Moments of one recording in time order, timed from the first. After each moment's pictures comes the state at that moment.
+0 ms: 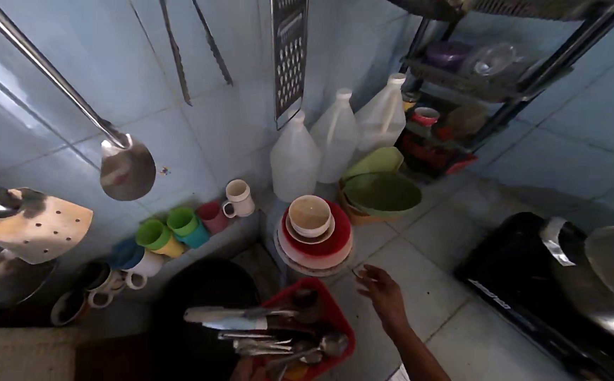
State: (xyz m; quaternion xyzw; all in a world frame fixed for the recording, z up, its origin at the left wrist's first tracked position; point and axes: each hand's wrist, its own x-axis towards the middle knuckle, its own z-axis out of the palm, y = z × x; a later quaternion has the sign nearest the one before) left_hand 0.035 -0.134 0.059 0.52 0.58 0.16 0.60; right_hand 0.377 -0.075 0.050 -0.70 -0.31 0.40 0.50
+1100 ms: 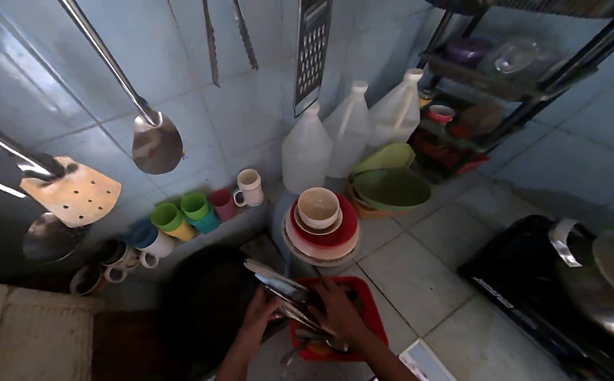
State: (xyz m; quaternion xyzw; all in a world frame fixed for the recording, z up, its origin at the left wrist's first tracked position) left_hand 0.074 -0.071 0.048 0.39 0.50 0.35 0.68; right_hand 0.296 -0.081 0.053 -0.64 -0.69 0.34 0.10
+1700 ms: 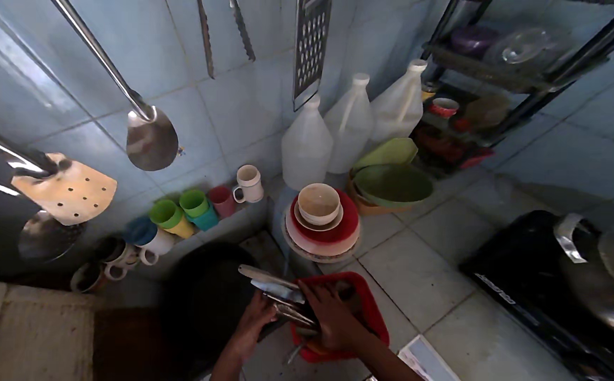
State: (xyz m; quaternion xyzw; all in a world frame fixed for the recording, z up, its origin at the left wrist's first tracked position) left_hand 0.052 -0.085 0.040 0.42 0.45 0.35 0.71; right_hand 0.294 -0.096 0.039 -0.53 -0.78 0.32 0.05
